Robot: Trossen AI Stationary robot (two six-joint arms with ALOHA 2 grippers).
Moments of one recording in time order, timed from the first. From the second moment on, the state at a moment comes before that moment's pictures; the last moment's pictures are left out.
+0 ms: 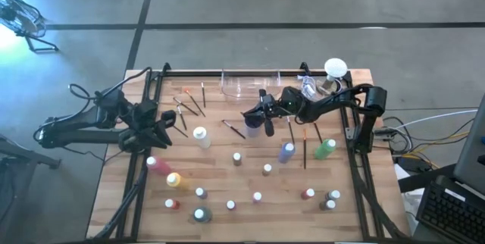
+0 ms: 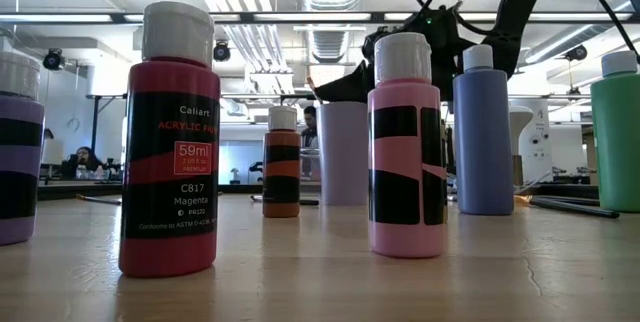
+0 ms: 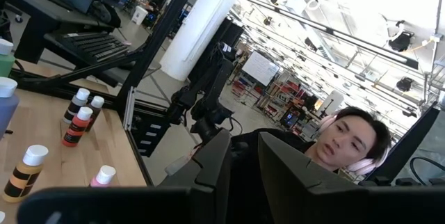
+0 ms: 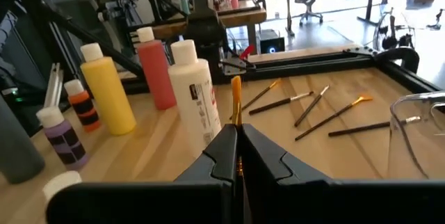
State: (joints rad) left arm 0.13 0.53 0.63 0.00 0.78 -0.69; right arm -0.34 1.83 0.72 1.02 -0.46 0.14
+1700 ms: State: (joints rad) left arm 0.13 0.53 0.63 0.00 0.78 -0.69; right arm -0.42 1.06 0.90 -0.38 0.01 -0.04
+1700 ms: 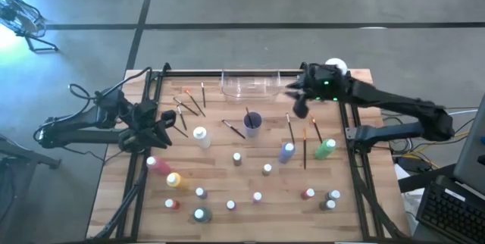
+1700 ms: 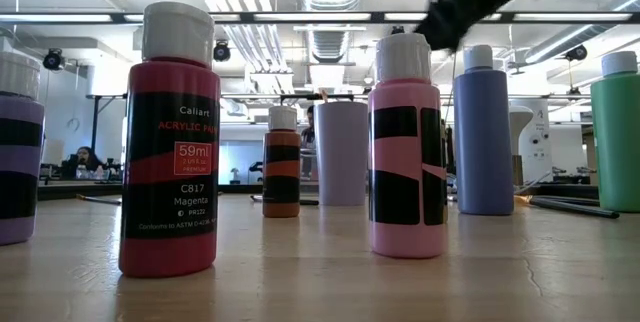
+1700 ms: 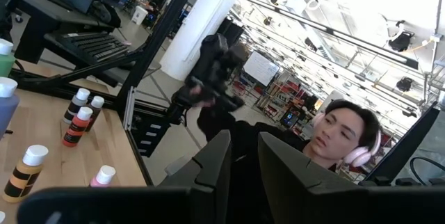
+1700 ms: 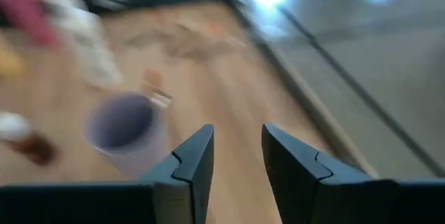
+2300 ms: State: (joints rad) left arm 0.13 0.53 0.63 0.00 0.78 -0.69; right arm -0.60 1.13 0.95 -1.00 0.12 0.24
